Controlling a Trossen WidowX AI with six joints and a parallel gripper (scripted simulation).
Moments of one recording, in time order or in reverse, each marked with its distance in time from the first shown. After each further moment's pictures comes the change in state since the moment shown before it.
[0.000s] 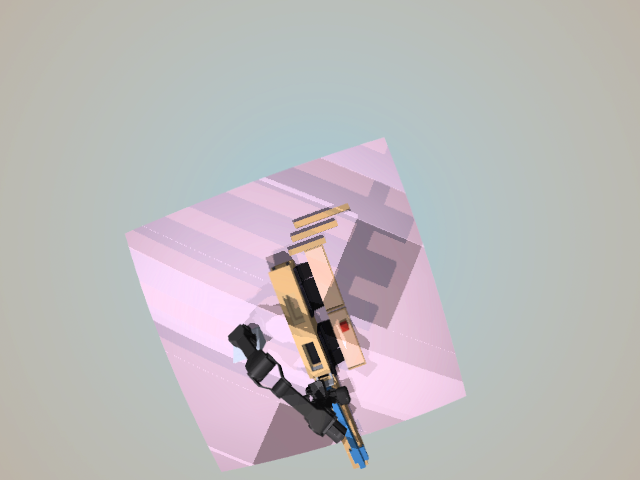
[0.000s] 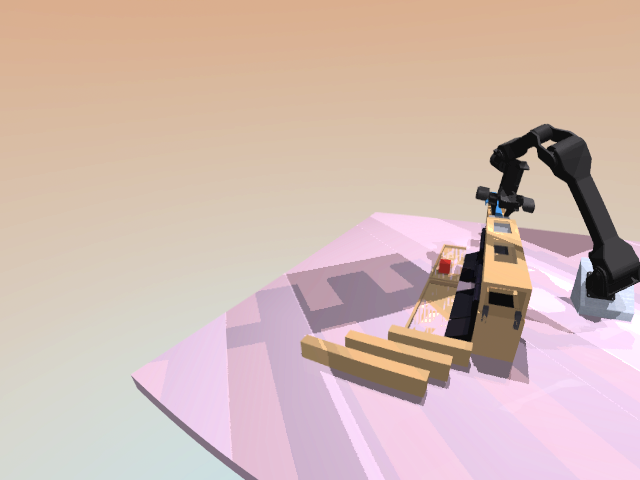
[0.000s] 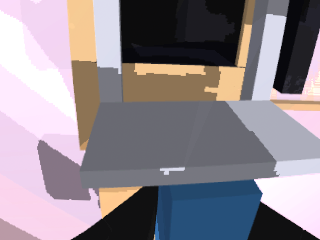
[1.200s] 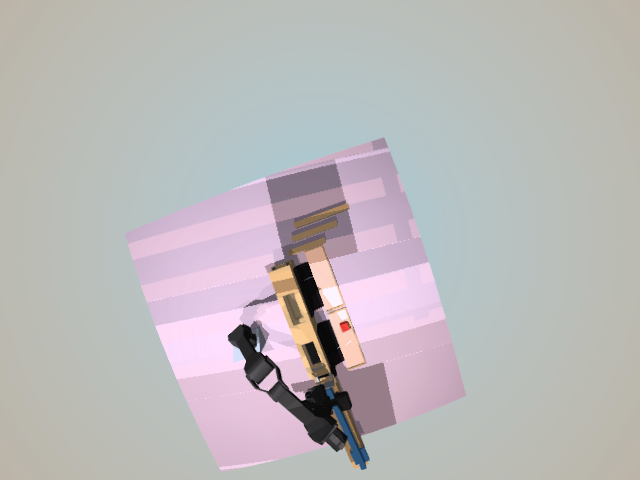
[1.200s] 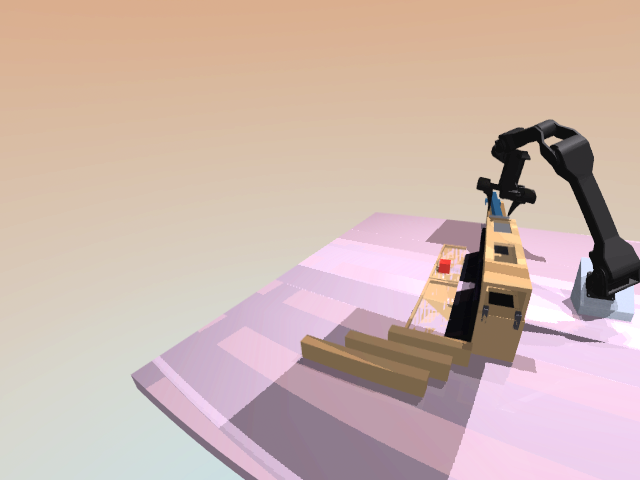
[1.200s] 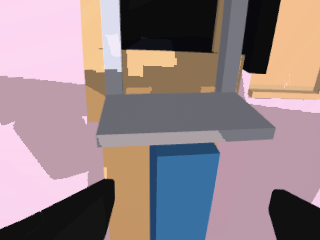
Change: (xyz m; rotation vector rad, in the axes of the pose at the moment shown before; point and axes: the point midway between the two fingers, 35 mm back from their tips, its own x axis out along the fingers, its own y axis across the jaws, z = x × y) arm -0.028 -0.005 -0.006 0.007 -0.007 -0.006
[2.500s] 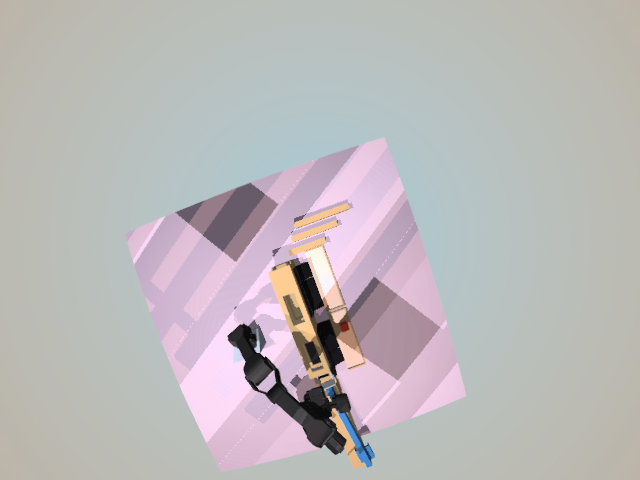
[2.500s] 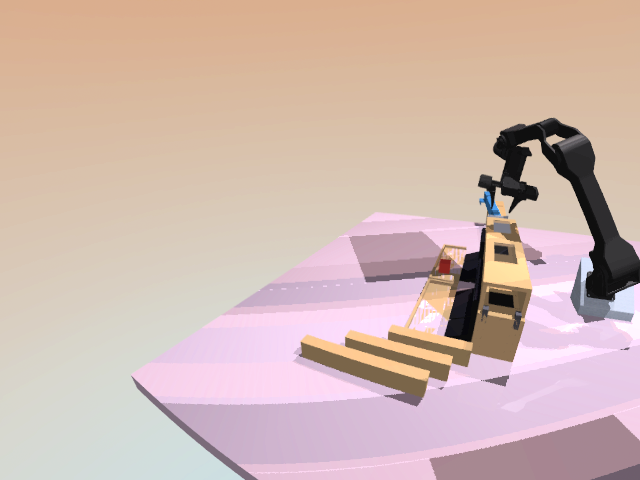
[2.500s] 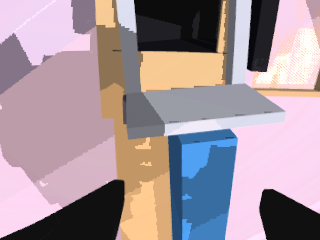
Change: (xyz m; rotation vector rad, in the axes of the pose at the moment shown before) arm -0.011 0.003 -0.001 0.015 -0.007 0.013
